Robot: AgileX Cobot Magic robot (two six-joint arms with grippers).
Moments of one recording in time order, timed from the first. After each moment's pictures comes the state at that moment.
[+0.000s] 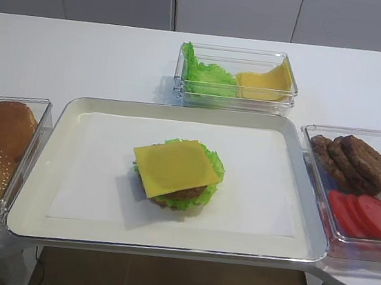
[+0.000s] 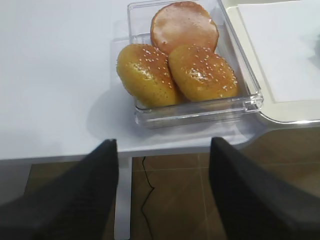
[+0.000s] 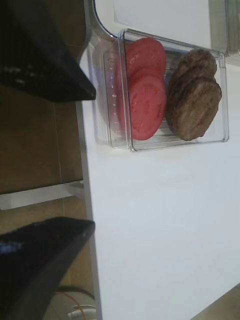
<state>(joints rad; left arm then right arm) 0.05 -0.02 -0.49 0.02 1.19 -0.03 -0.04 -0.01 -0.48 0.03 1.14 -0.01</state>
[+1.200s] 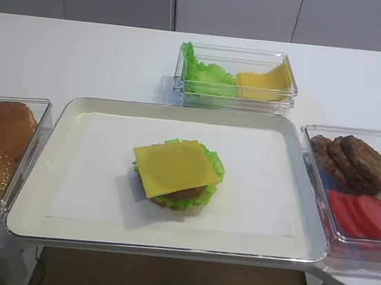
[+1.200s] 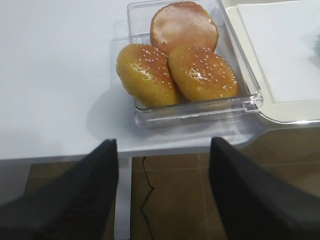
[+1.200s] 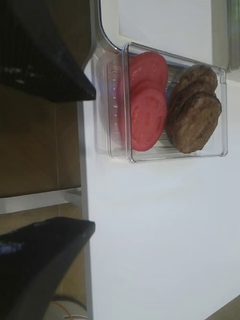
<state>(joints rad) 0.05 -0.02 -0.49 0.02 1.19 -0.03 0.01 -0.02 -0.48 0.03 1.14 -0.01</state>
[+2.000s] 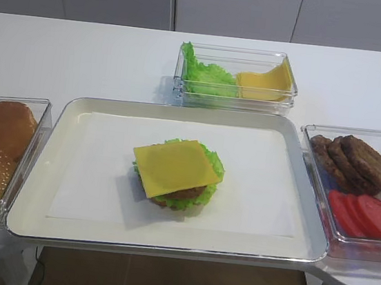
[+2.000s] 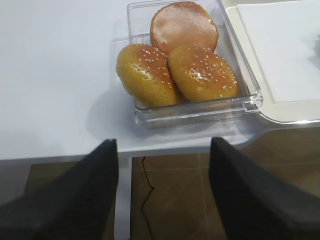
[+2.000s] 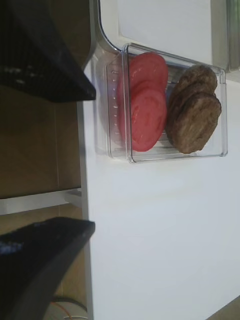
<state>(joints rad) 0.05 -0.02 -0.49 0.02 1.19 -0.03 0.01 -0.02 -0.48 0.03 1.14 -0.01</state>
